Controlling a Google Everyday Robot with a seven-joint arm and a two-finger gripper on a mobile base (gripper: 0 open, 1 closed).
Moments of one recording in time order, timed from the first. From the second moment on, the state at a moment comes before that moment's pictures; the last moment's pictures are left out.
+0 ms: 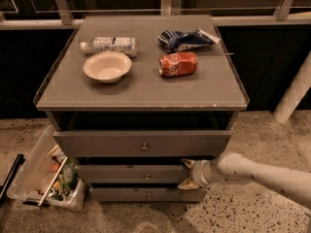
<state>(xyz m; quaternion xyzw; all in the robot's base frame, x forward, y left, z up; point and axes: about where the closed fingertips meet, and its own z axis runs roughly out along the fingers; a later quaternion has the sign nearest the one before) 0.541 -0.140 0.404 -0.64 0.69 0.11 0.32</state>
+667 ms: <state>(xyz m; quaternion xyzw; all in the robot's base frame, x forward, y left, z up) 0.501 -0.156 0.430 -0.66 0.66 0.14 0.32</state>
